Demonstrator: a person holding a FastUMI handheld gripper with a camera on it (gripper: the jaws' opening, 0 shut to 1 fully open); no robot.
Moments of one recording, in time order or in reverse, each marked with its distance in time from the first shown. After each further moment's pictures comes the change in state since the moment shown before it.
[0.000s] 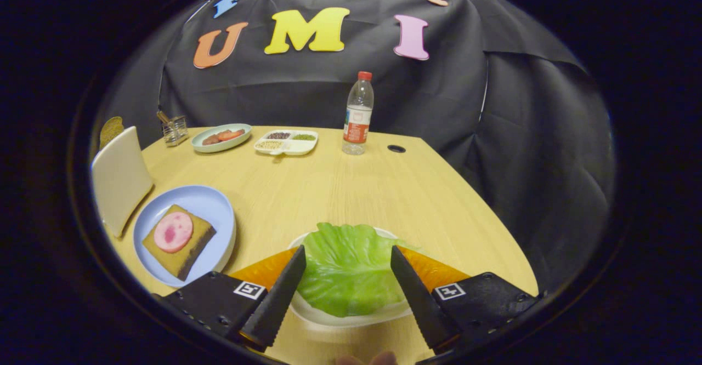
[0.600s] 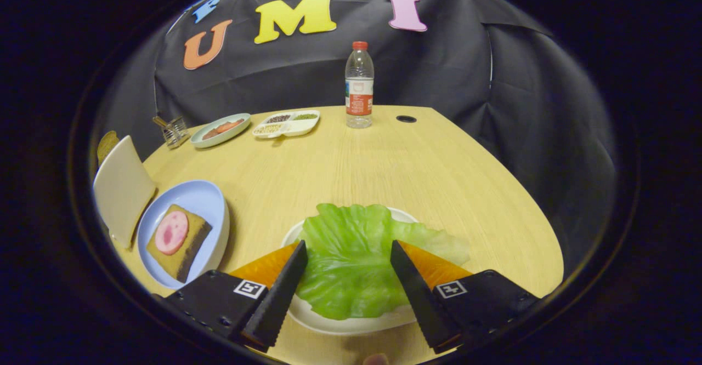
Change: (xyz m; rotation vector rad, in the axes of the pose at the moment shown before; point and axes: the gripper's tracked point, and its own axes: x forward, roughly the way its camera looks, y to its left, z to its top) arm 0.015 0.002 -0.018 0.070 0.093 0.100
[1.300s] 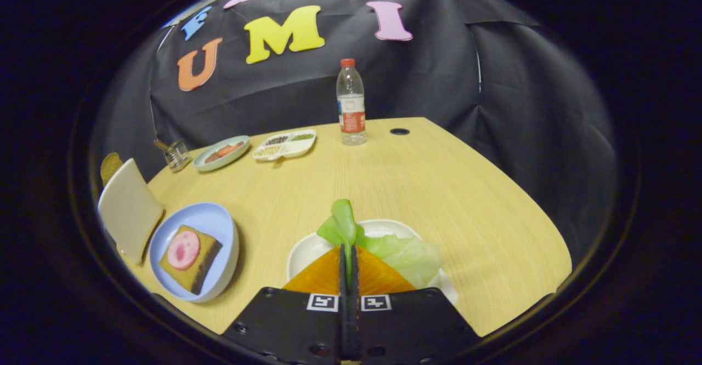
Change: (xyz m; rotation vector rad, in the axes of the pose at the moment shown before) arm -0.017 0.005 0.024 0.117 -0.124 0.018
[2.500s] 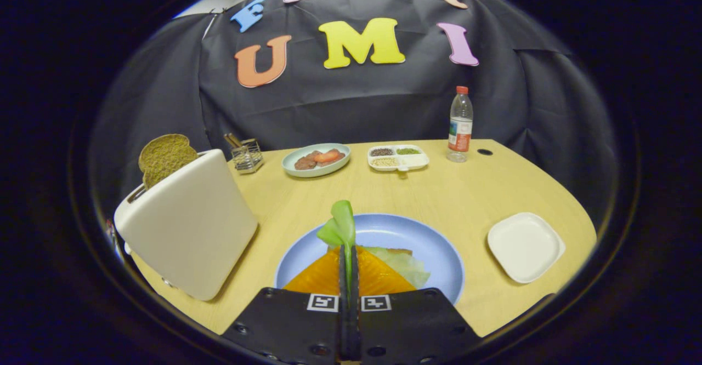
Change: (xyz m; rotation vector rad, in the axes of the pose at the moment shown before) arm -0.019 0.242 -0.031 -0.084 -0.058 0.141
